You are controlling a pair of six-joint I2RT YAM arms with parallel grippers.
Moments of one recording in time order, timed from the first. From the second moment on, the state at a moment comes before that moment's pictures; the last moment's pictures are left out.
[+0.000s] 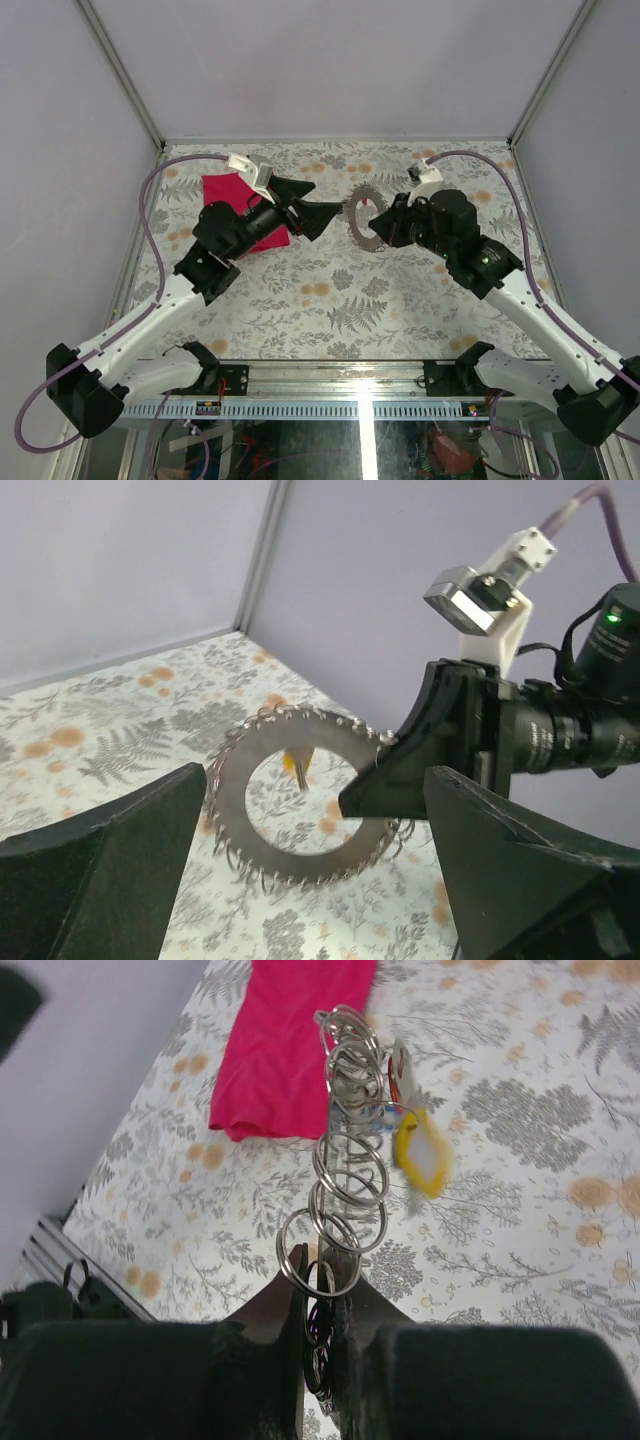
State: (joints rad) left arm -0.66 1.03 0.84 0.43 0.24 -0.45; right arm 0.70 1.01 1.04 -0.37 -0.04 0.42
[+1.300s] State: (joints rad) left arm -0.48 1.32 1.15 -0.39 0.04 -0.47; right arm 0.16 1.87 0.65 0.95 -0.50 1.28
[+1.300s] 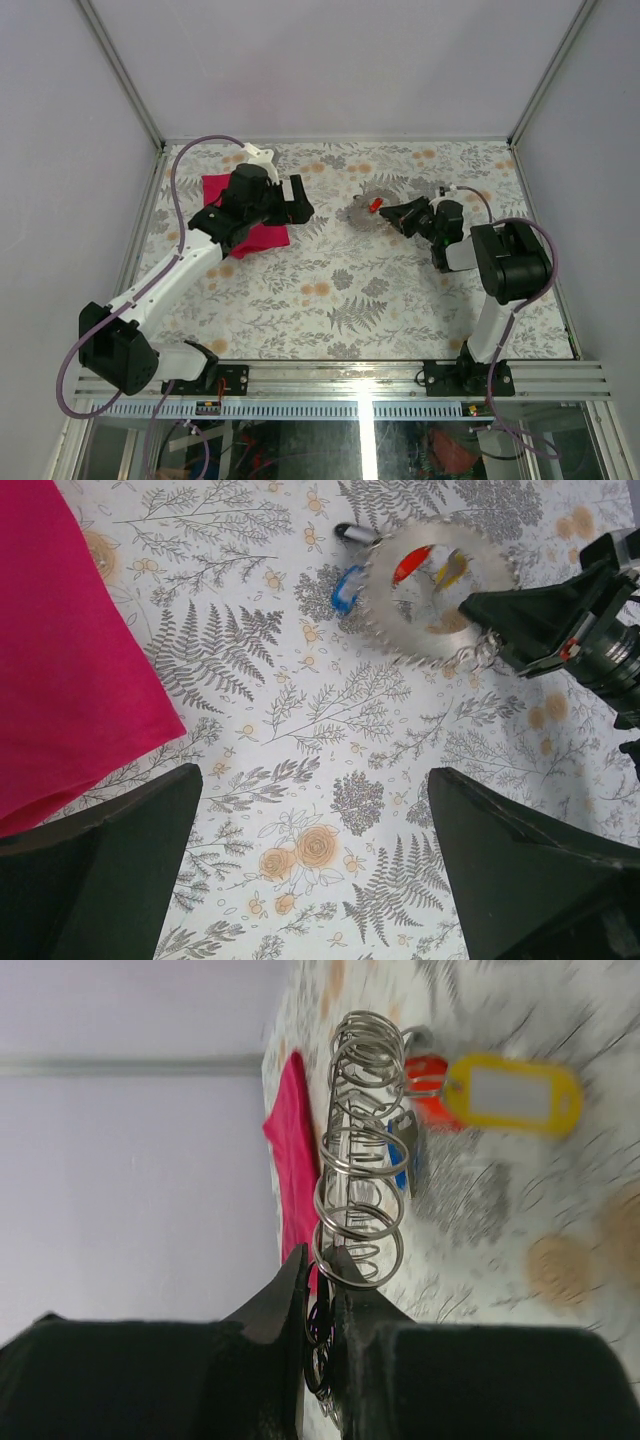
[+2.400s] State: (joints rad) left arm -0.43 1.30 1.10 -0.41 0.08 -0.45; right arm -0.13 1.47 0.67 0.37 -0.03 0.93
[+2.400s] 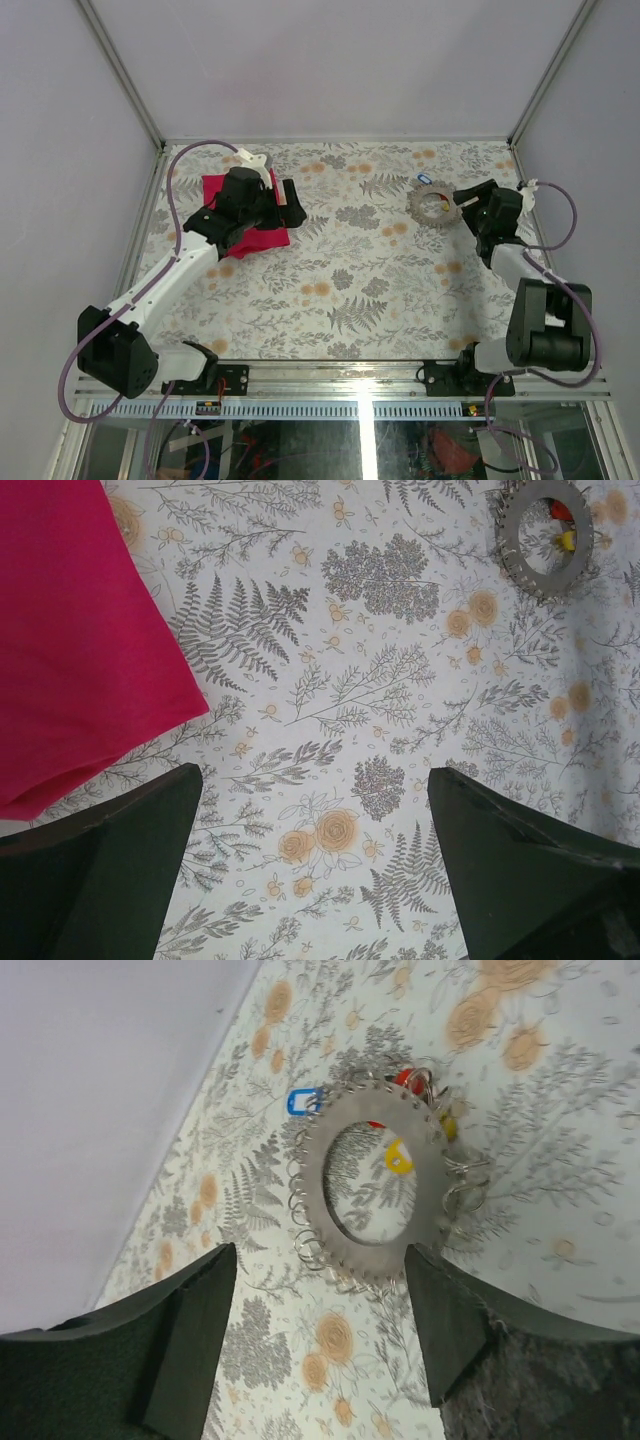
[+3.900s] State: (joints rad) left arm -0.42 0.79 0.81 -0.44 -0.39 -0.40; right arm 0.27 0.48 0.69 -0.42 0.05 0.27
